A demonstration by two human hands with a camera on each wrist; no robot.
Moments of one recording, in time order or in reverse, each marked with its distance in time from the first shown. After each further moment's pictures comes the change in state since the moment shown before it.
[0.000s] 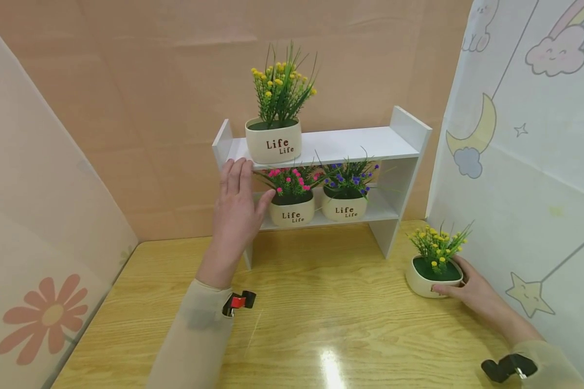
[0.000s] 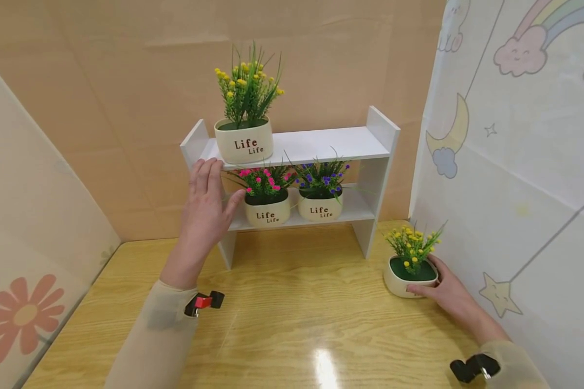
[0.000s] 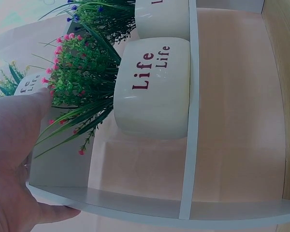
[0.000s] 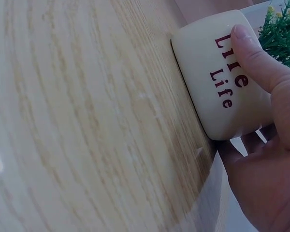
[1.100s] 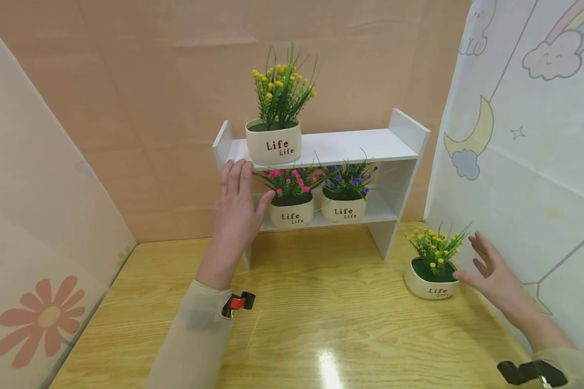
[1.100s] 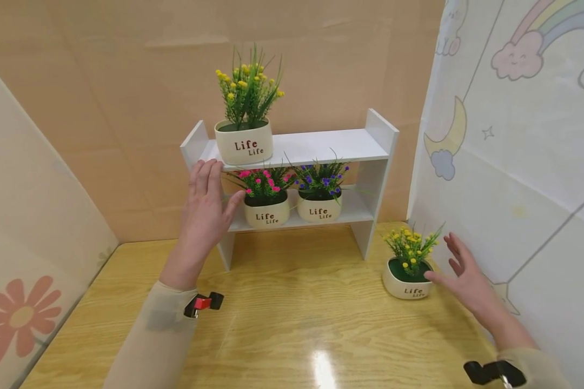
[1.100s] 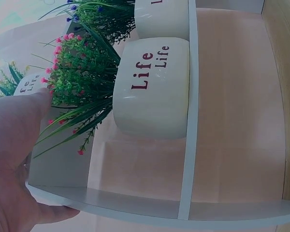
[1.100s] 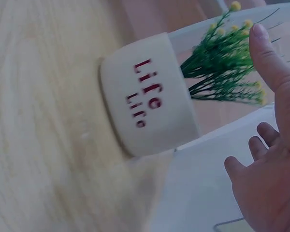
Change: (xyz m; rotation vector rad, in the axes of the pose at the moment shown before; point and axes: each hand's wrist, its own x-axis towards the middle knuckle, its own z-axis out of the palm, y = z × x) left_hand 0.000 -0.001 0.000 0.012 -0.007 -0.016; right_hand -0.021 -0.033 -0.032 0.132 0.154 -0.236
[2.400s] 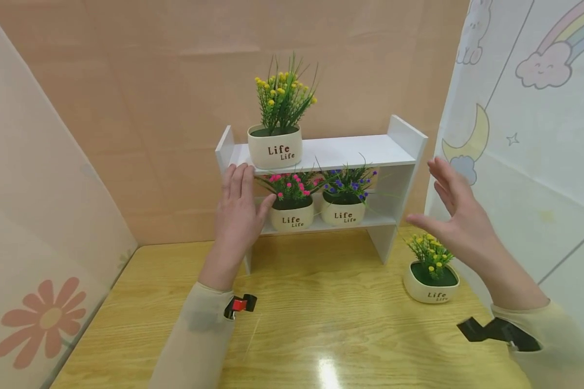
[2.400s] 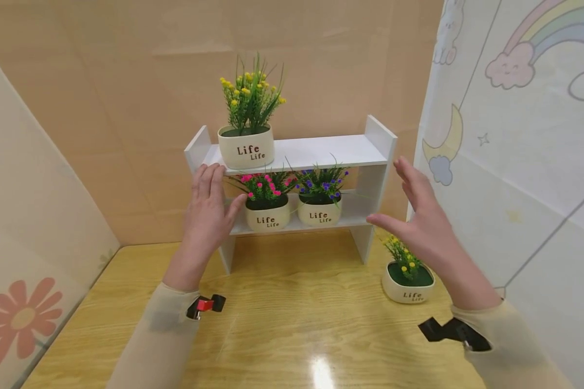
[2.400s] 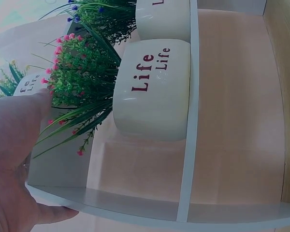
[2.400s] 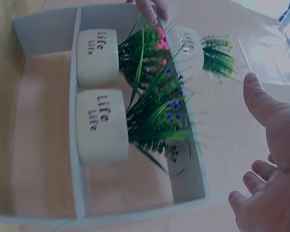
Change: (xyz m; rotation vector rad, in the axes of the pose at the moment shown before) left_hand -0.002 0.004 -0.003 0.008 -0.036 -0.045; right_hand 0.056 -0.224 0.029 -0.069 0.117 -0.240
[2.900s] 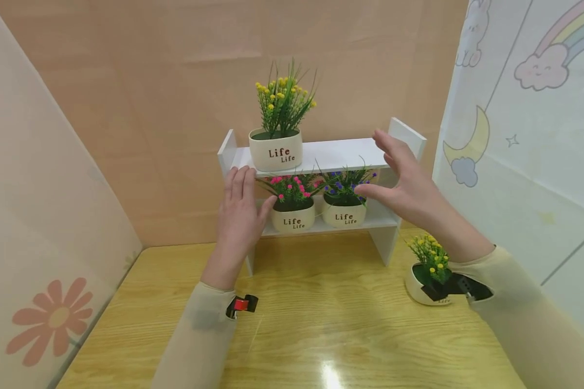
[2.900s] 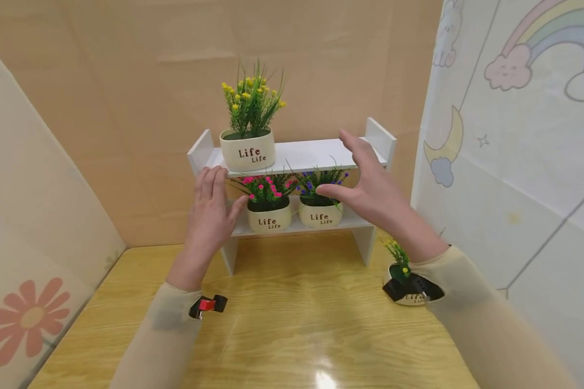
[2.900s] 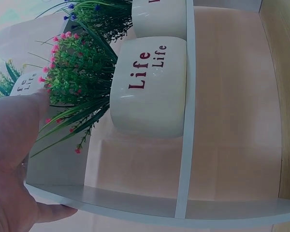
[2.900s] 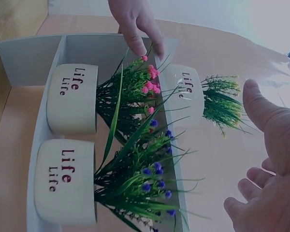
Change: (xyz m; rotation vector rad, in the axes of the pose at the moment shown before) left_hand -0.001 0.001 0.000 0.008 0.021 0.019; right_hand 0.066 -0.058 0.036 0.025 -0.132 -0.109
